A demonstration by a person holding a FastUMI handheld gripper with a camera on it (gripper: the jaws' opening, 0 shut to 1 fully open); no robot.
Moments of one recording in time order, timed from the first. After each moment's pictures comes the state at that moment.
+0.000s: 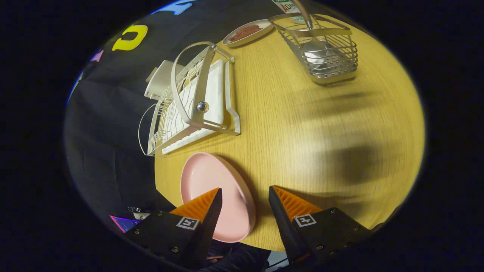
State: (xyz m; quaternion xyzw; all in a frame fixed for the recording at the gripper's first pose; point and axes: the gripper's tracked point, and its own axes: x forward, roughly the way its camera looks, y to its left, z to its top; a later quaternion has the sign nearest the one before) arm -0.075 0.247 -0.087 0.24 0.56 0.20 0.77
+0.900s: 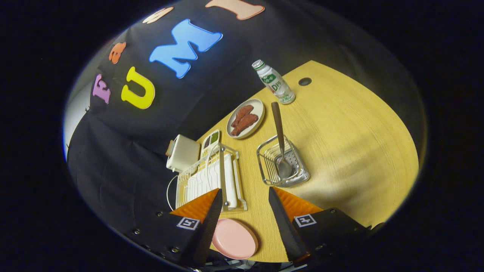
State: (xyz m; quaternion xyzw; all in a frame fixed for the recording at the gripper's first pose) arm 0.048 0.133 0.068 0.33 0.36 0.12 0.87
